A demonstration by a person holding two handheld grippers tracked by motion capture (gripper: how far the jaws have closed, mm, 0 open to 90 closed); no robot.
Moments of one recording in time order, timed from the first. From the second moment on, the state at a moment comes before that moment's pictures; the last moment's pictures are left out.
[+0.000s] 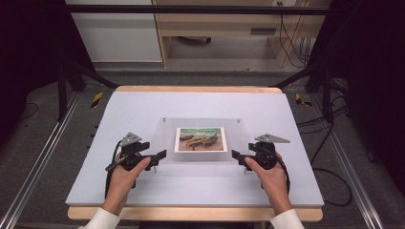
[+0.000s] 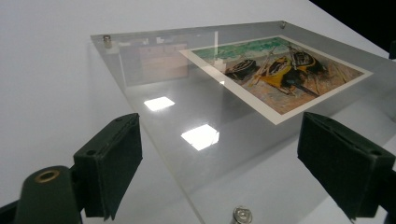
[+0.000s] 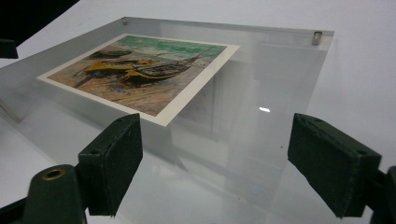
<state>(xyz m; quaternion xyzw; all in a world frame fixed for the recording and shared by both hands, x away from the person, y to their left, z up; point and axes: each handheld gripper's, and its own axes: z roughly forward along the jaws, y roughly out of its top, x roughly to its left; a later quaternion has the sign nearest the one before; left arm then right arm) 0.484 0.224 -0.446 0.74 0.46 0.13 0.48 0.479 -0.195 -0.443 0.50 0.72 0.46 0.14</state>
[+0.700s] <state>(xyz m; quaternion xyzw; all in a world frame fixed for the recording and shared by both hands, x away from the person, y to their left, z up) 0.490 0.227 -0.460 0.72 0.49 0.06 0.48 0.482 -0.201 -0.455 0.53 0.71 0.46 0.09</state>
